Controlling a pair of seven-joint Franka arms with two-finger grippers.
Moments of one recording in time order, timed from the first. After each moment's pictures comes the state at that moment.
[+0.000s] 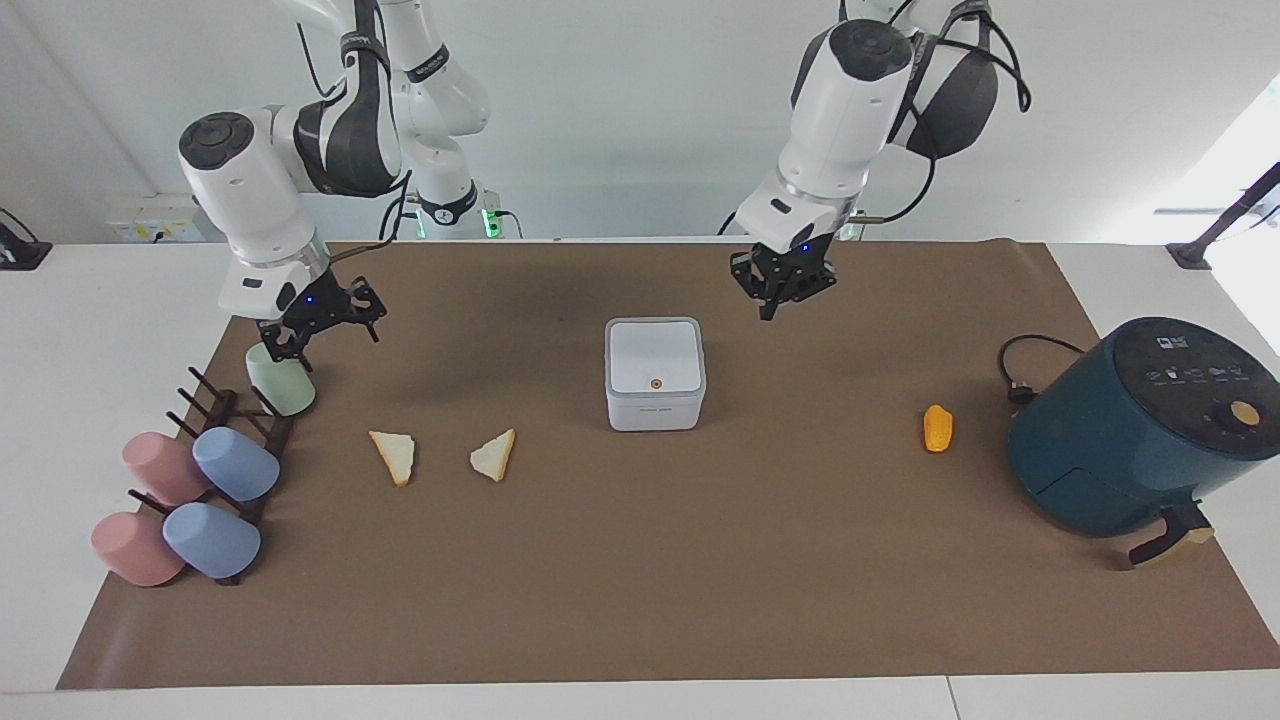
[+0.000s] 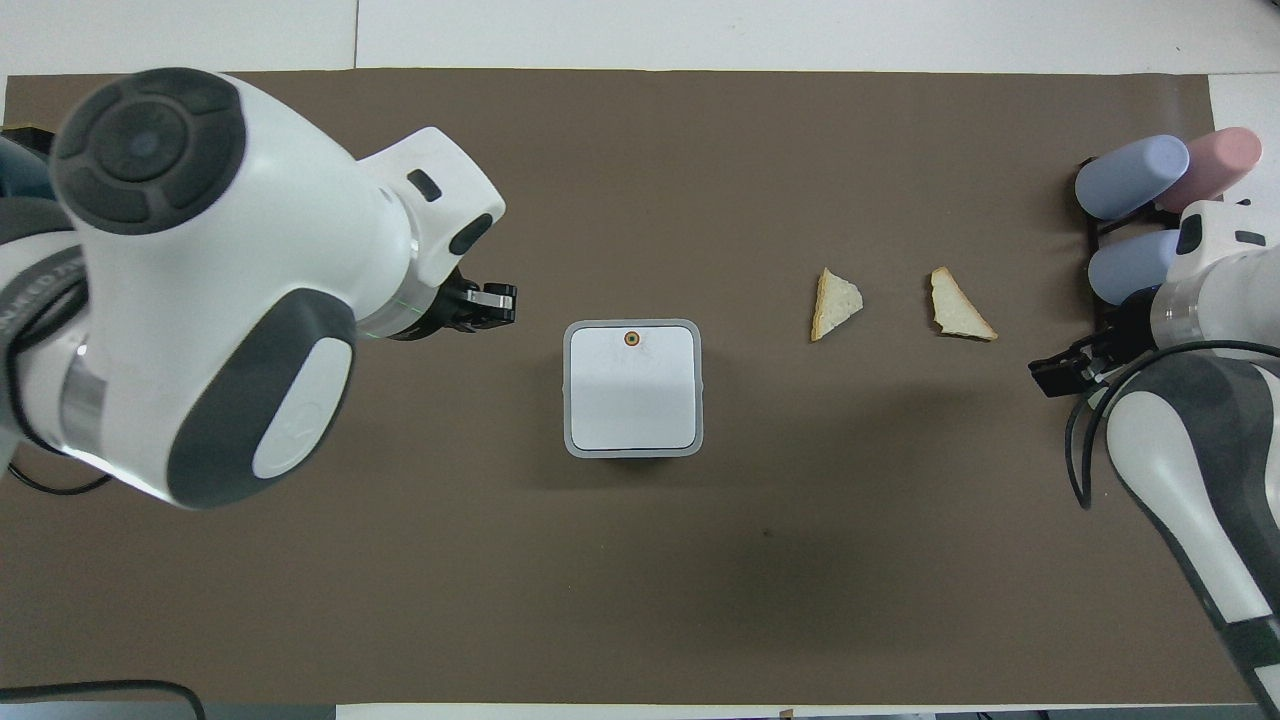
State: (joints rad) left arm -0.44 0.21 -0.13 -1.53 -0.05 1.78 -0.40; right arm -0.12 -0.05 0.06 -2.11 0.00 2.11 -0.78
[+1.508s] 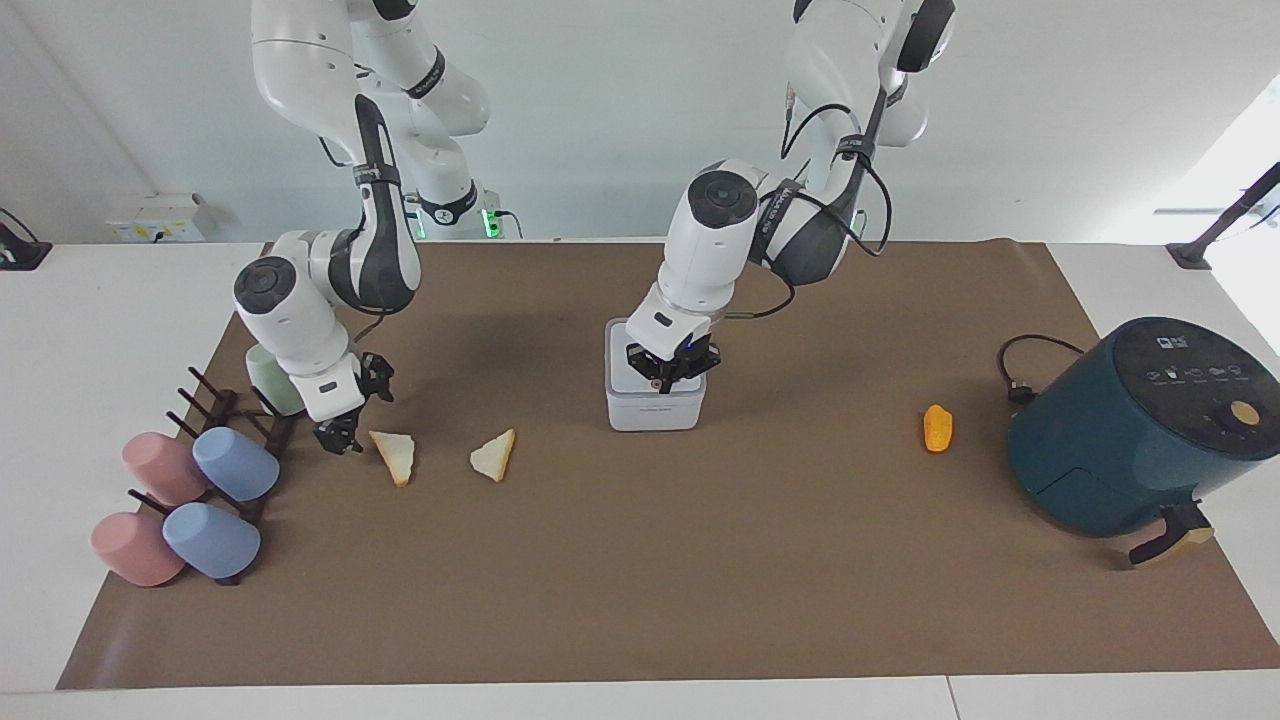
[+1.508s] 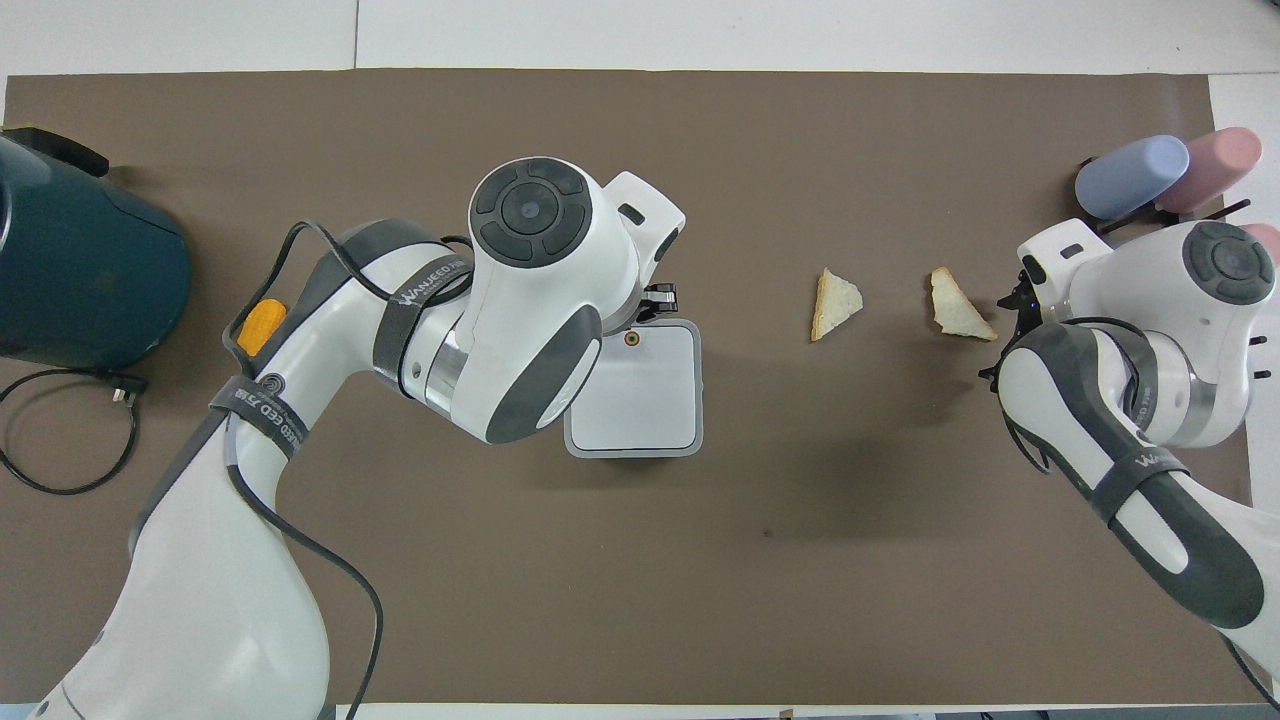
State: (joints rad) left arm -0.55 0.41 -0.13 -1.53 -0.06 2.01 -0.64; right arm -0.13 0.25 0.06 -2.11 0.00 2.34 -1.29
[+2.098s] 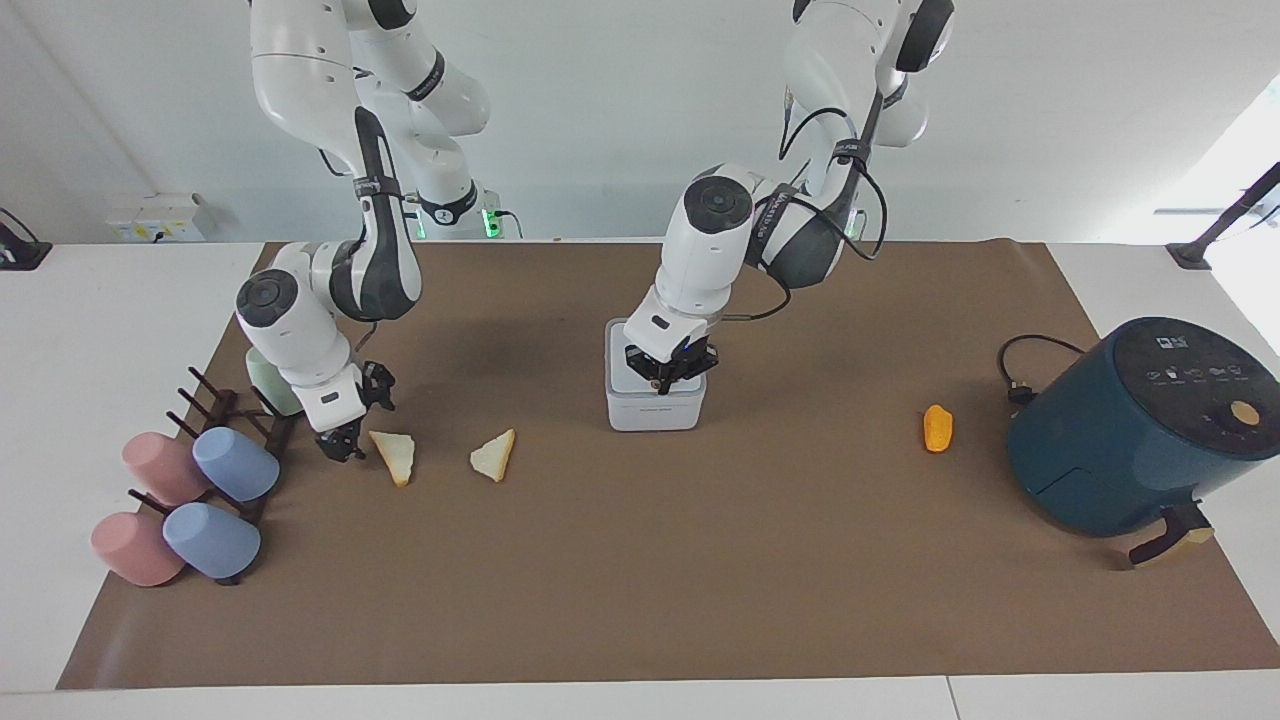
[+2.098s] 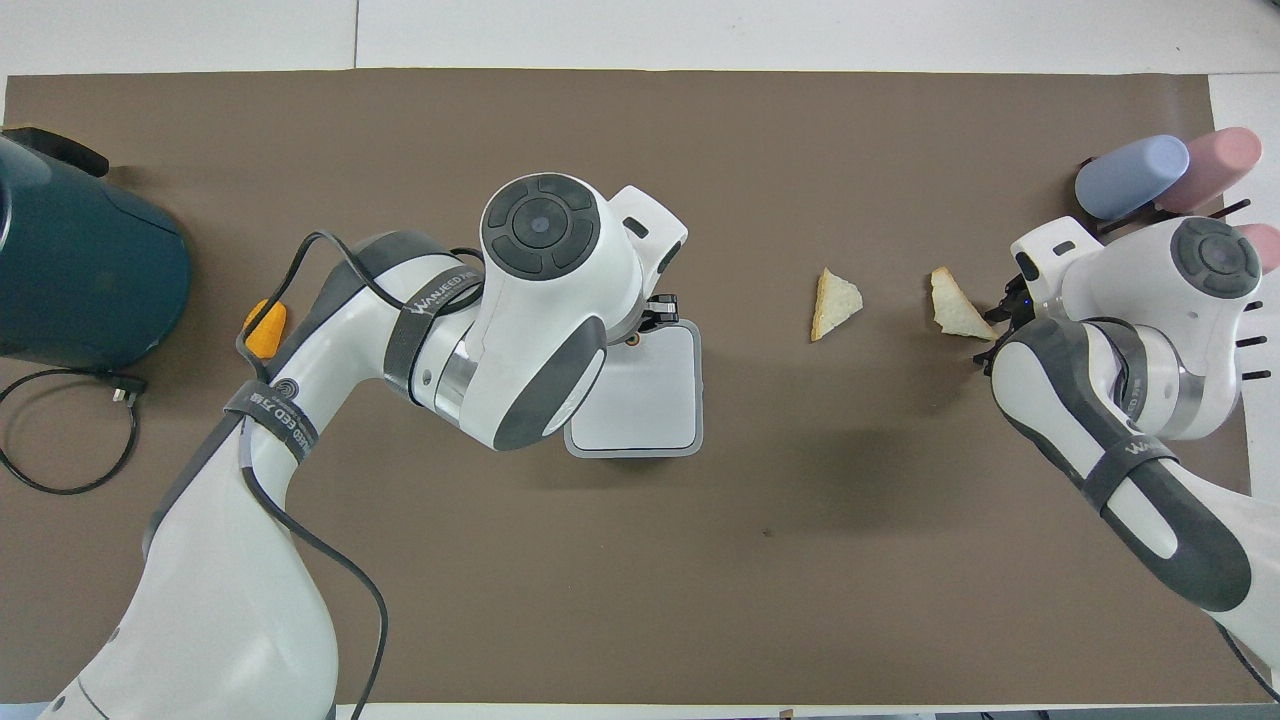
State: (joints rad) left arm -0.56 0.41 -0.13 -1.56 -0.06 2.03 -0.64; right arm -0.12 0.28 0.06 -2.10 0.00 2.34 -1.29
